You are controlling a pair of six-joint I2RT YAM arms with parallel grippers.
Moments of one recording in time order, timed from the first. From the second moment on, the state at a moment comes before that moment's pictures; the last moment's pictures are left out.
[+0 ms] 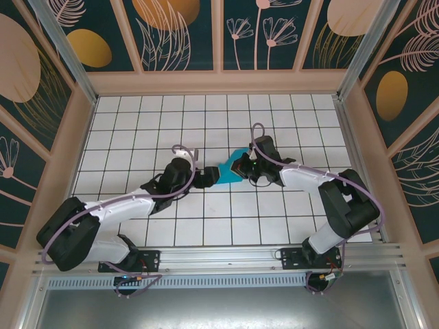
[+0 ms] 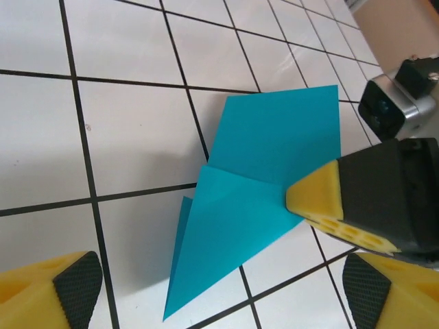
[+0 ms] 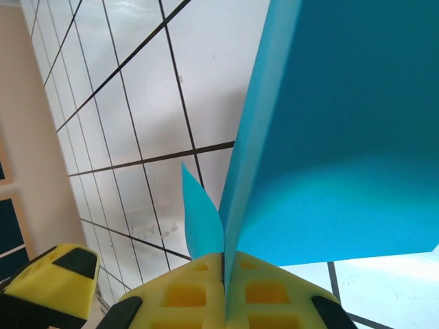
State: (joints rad) left arm -0.75 1.33 0.56 0.26 -0.02 -0.66; right arm 0.56 1.57 0.80 -0.02 -0.42 1.05
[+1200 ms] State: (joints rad) left arm -0.77 1.79 0.65 0.64 0.28 0.02; right arm 0.46 1.73 0.96 -0.38 -0.53 1.19
